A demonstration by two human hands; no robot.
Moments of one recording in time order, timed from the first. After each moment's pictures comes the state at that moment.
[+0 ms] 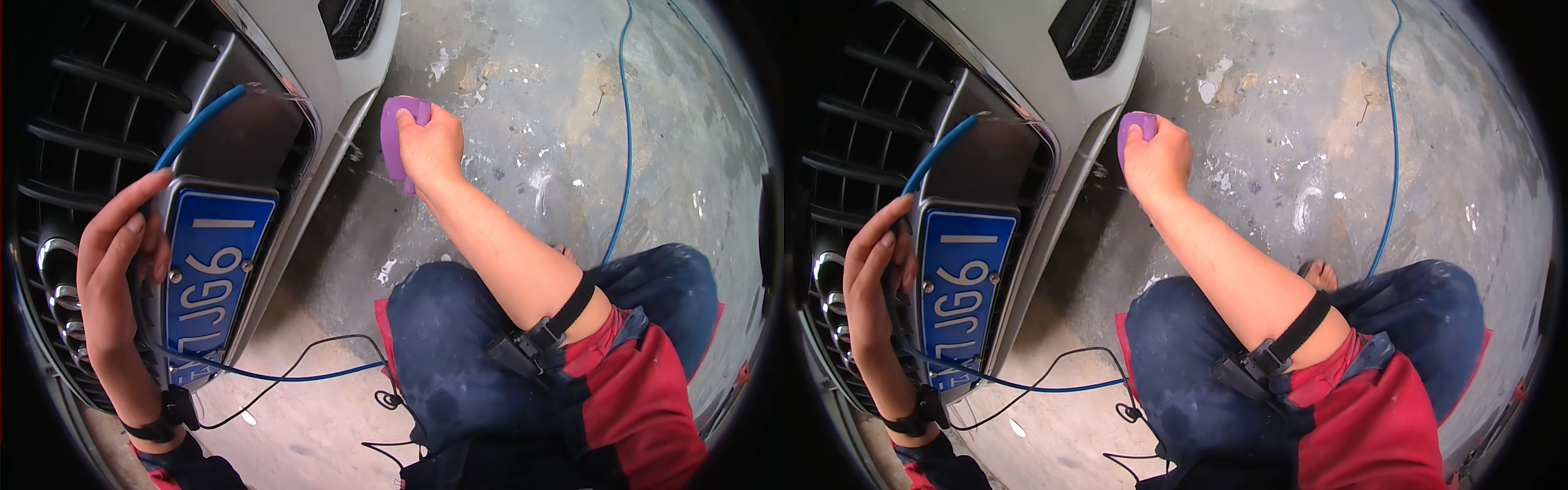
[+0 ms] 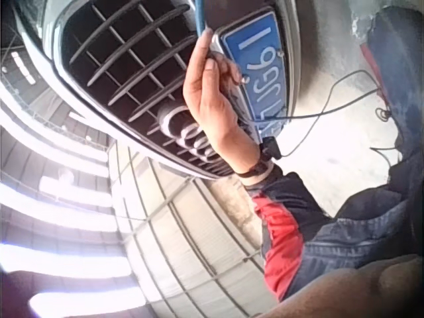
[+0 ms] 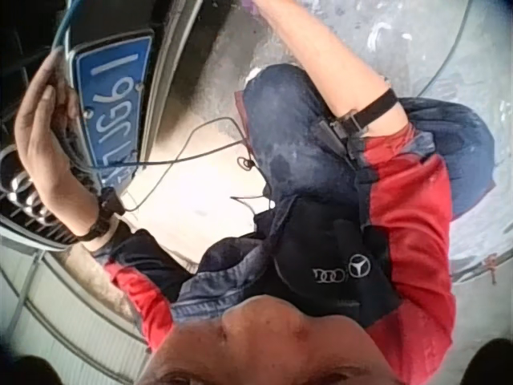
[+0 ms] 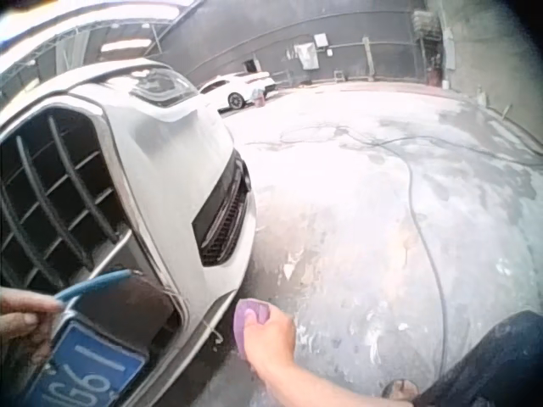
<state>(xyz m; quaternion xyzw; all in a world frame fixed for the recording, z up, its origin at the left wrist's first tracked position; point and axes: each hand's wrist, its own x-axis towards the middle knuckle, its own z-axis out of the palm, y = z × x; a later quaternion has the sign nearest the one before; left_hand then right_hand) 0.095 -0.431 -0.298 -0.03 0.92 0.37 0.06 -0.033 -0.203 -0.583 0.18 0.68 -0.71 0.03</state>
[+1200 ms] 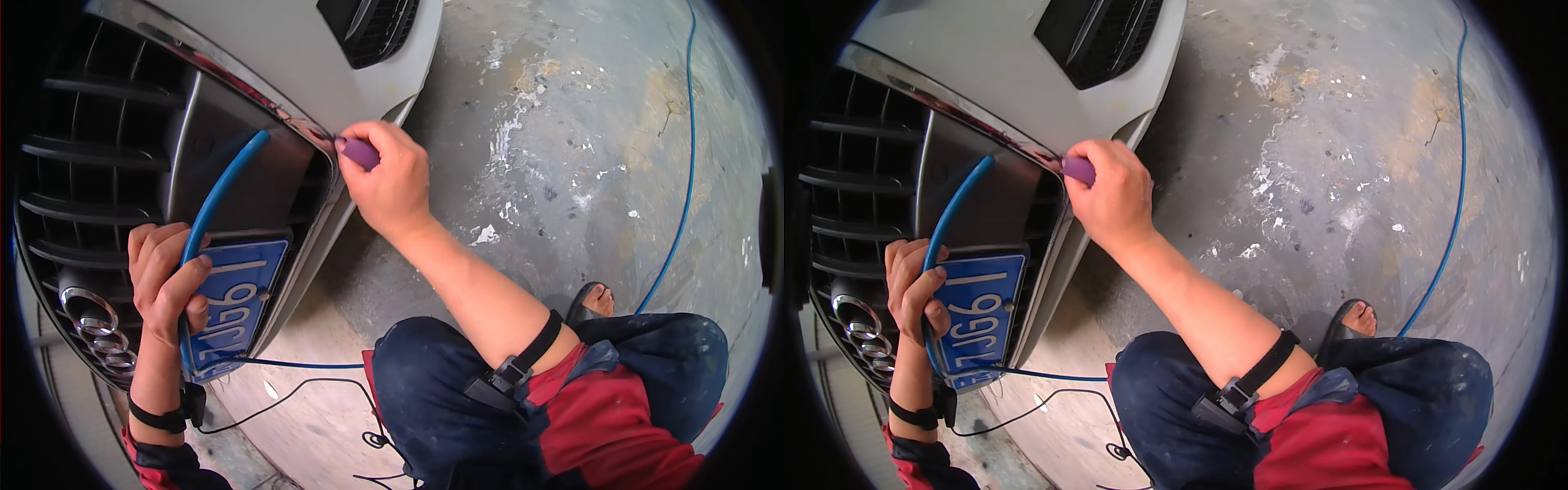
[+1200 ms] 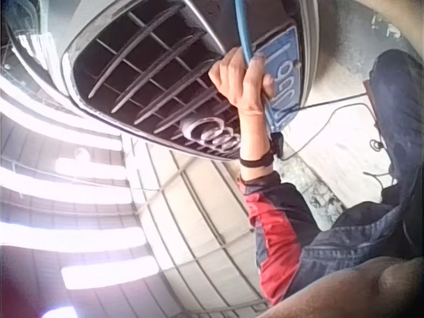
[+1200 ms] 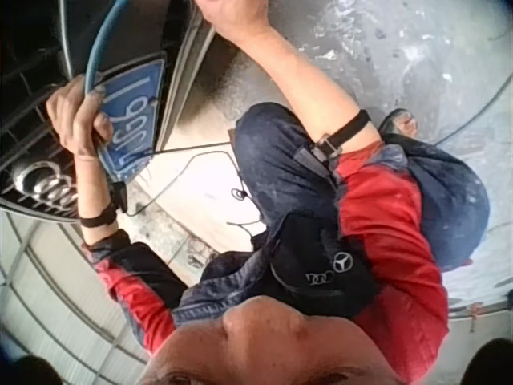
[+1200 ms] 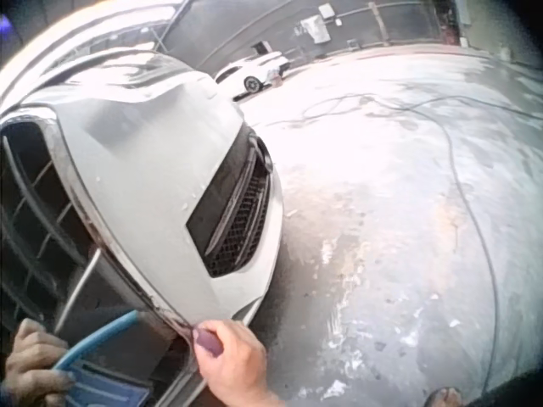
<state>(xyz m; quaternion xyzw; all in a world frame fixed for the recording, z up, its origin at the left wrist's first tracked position) 0.050 -0.427 -0.355 0.37 0.92 -0.09 -0.11 -0.054 -0.270 -0.600 -0.06 0.65 -0.74 -0.18</state>
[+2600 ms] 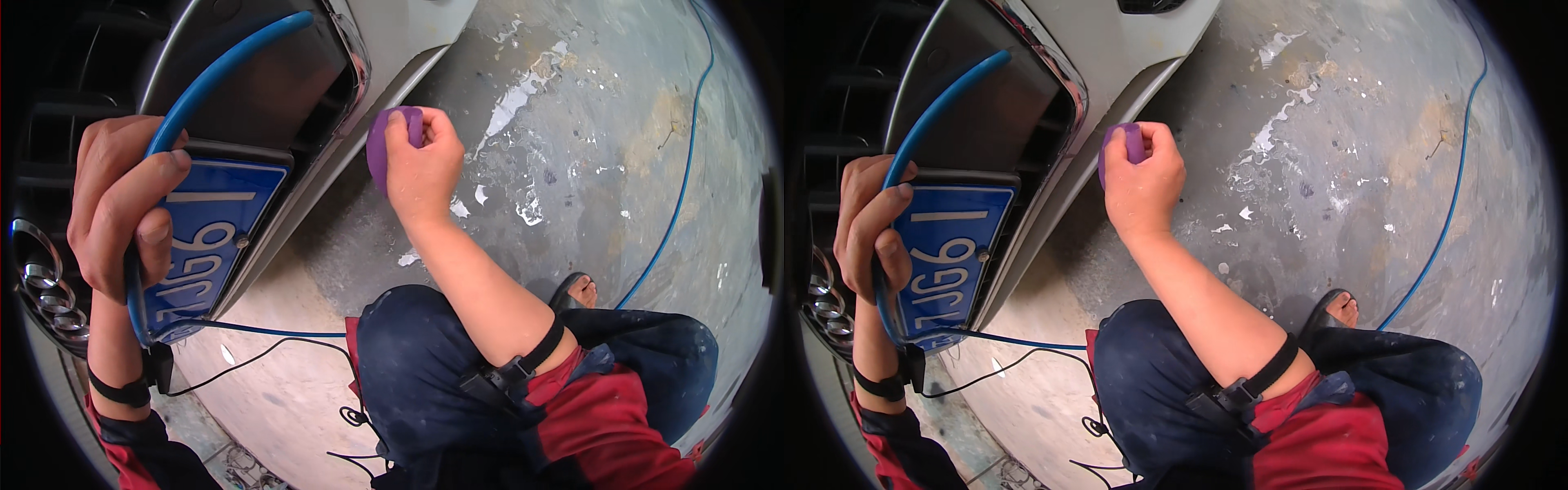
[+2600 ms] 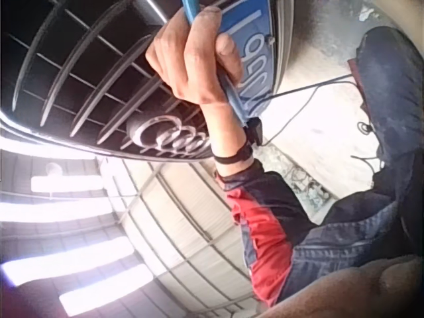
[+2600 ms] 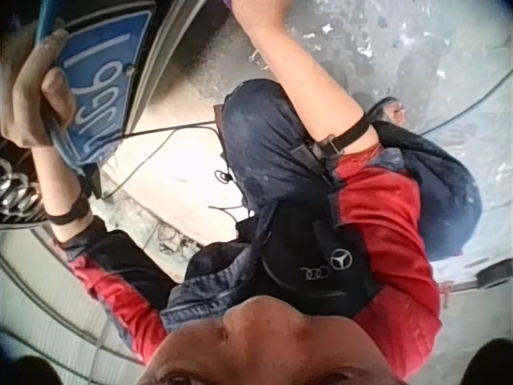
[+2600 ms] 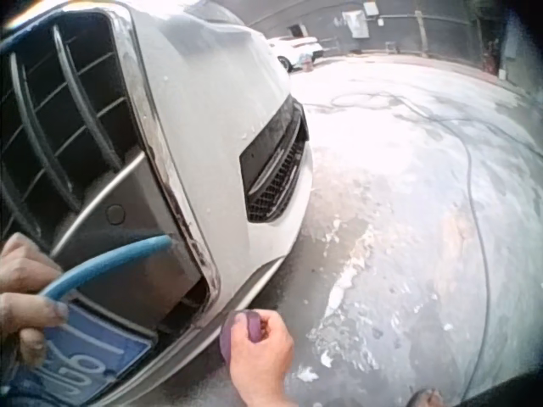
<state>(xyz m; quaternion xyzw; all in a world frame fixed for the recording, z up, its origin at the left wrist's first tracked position) 0.051 -0.437 -0.357 0.39 0.91 -0.10 -0.11 0.003 -0.284 -0.626 0.18 0.60 -0.78 0.02</state>
